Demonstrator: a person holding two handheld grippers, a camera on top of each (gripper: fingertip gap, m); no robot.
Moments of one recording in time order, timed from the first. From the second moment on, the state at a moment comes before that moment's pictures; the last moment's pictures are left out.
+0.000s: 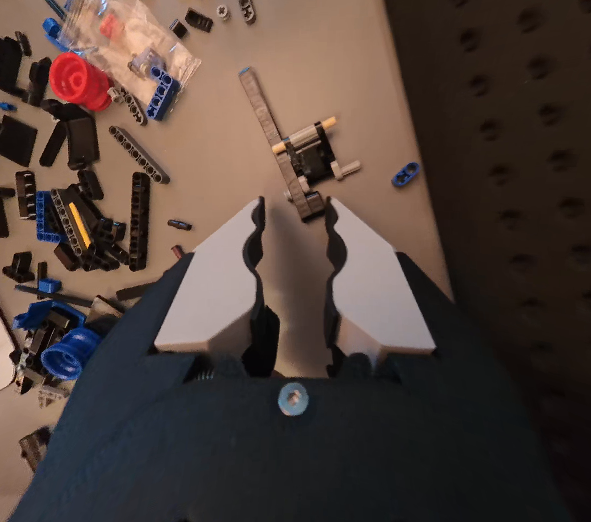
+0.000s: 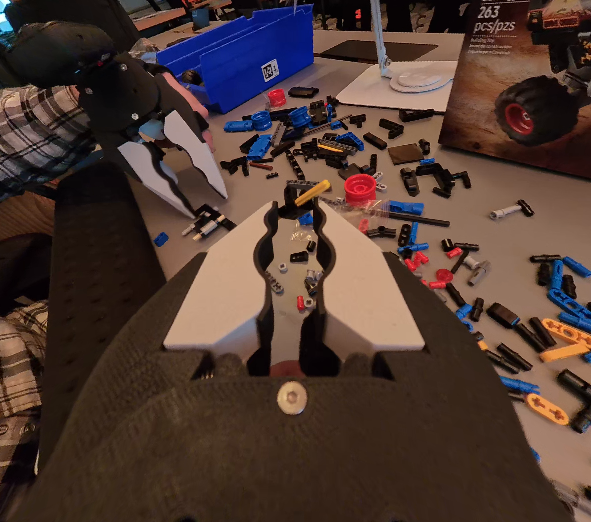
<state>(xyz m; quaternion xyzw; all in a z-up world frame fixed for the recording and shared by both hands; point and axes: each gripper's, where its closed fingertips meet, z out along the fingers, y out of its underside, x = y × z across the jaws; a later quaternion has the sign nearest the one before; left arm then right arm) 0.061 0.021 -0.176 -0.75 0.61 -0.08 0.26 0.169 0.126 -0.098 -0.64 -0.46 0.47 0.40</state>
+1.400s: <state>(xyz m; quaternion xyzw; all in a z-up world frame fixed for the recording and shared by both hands) 0.046 0.045 -0.179 -0.88 0.33 -0.13 0.31 0.088 0.061 -0.160 -0.67 -0.60 0.40 0.20</state>
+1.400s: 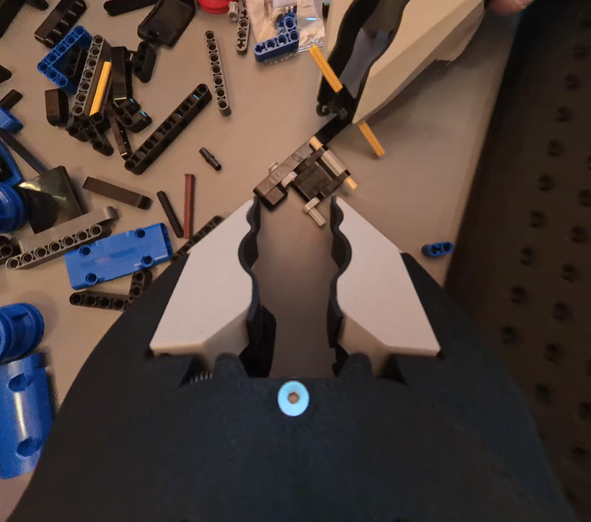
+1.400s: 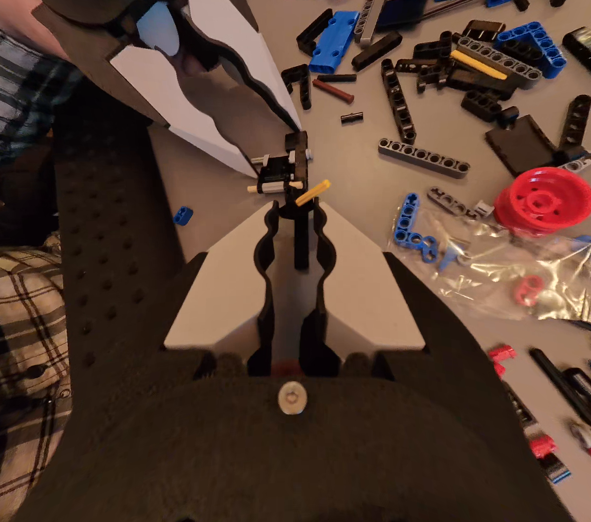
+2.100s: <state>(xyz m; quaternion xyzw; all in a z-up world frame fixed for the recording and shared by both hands) 0.072 0.057 -0.180 -0.86 0.37 -0.12 0.32 0.095 0.105 -0.104 -0.65 -0.42 0.60 0.21</state>
